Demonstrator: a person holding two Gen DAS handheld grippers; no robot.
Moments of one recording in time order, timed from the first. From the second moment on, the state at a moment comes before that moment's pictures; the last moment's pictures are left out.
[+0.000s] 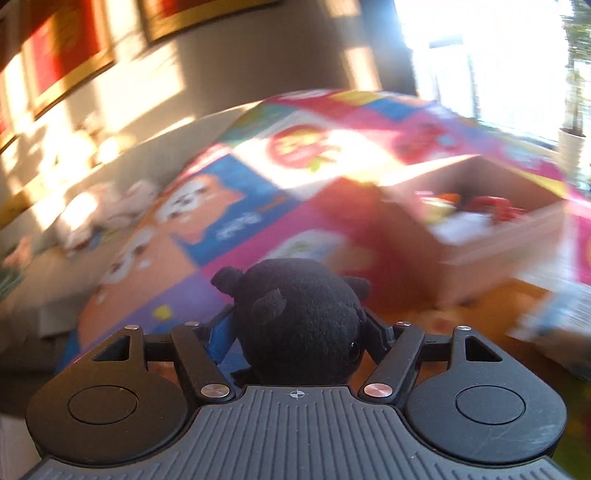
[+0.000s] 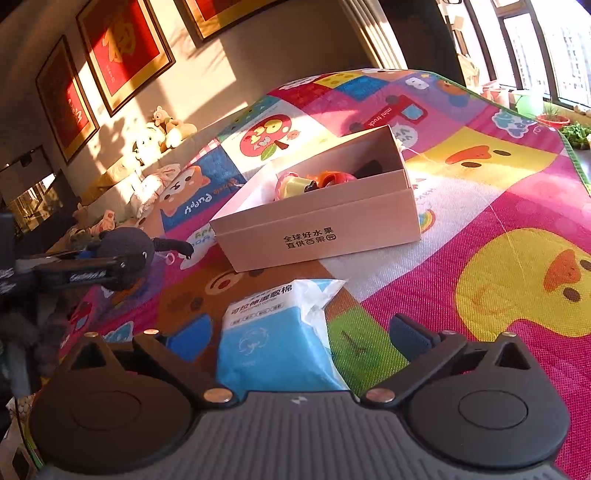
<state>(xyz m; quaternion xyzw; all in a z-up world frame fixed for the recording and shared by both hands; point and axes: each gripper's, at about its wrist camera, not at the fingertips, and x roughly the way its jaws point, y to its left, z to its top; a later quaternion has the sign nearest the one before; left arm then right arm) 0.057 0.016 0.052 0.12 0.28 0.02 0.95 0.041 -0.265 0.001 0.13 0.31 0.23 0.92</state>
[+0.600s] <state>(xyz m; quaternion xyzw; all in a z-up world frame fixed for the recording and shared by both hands) 0.022 0.011 0.003 0.00 0.30 -0.07 0.95 0.082 -0.258 0.056 0.02 0.27 0.14 0.95</state>
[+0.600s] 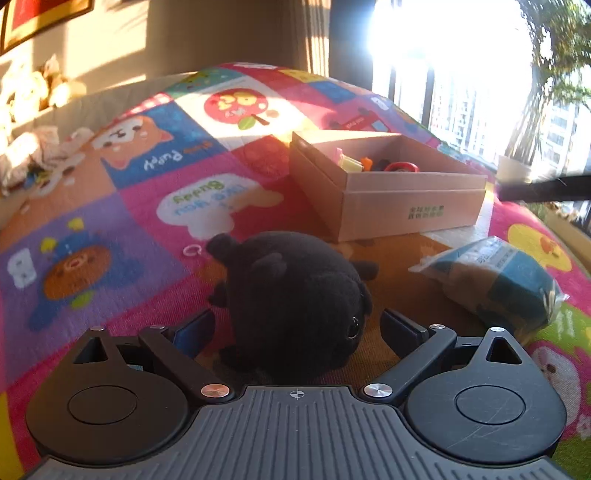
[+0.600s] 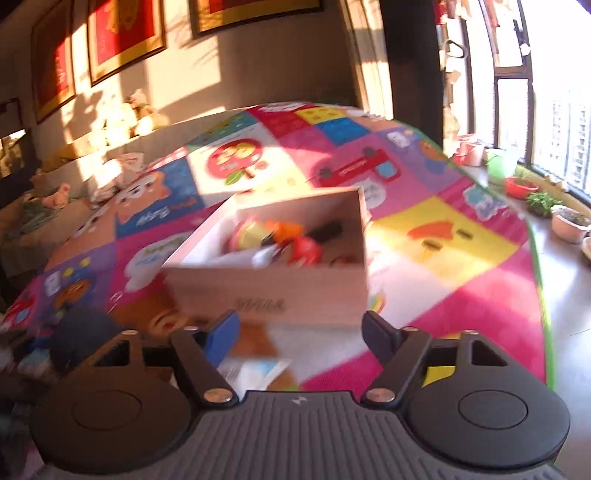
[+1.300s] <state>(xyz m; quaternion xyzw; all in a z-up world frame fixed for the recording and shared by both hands) 0.020 0.035 0.000 -0.08 0.29 -0.08 0.95 0.189 -0.228 0.027 -0.02 0.34 0.08 0.94</state>
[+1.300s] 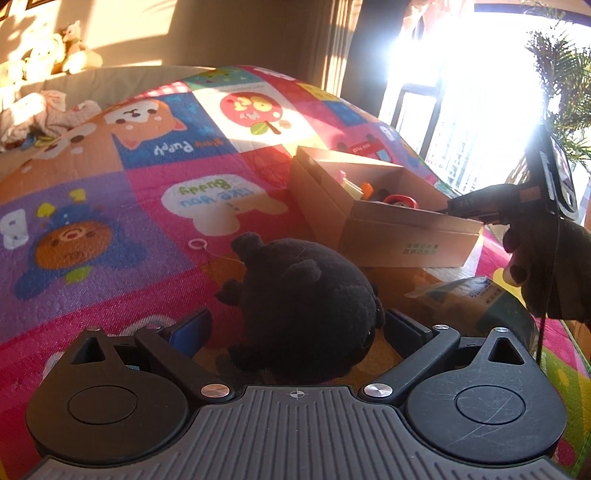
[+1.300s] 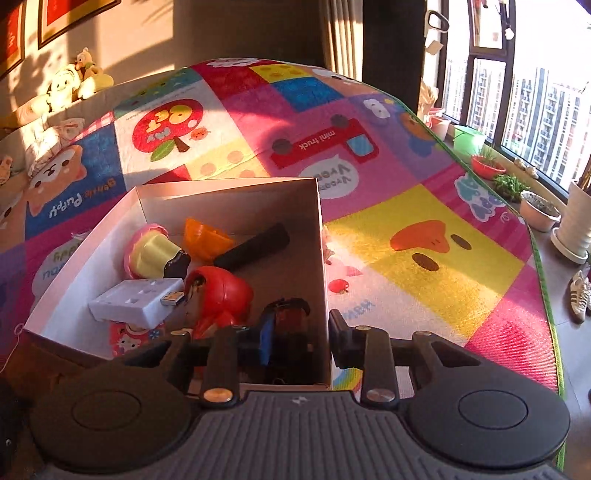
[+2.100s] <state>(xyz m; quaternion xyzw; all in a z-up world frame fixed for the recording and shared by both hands) 0.028 -0.011 0.024 -0.02 0.28 -0.14 0.95 0.029 -0.236 0.034 -0.04 0.30 0.23 0.93</state>
